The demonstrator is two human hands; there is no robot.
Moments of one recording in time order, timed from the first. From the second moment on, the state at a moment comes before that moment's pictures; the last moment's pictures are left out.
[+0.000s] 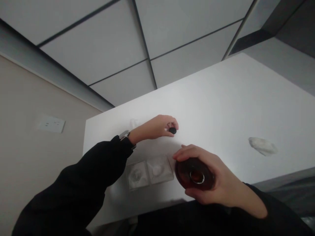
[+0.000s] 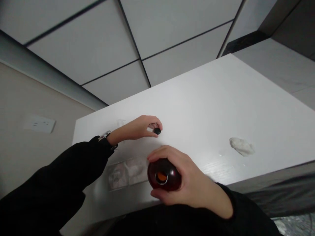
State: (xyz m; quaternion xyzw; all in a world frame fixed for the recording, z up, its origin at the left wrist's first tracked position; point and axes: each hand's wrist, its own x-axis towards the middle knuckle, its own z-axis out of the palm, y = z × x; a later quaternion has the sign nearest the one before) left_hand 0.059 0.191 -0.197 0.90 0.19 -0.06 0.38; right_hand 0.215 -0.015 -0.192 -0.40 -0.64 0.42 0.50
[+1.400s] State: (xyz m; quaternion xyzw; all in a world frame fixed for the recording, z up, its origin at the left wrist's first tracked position) left_hand -0.039 0.044 -0.163 0.89 0.34 0.17 0.27; right_hand 0.127 -0.076 -0.255 -0.51 -0.75 -0.06 0.42
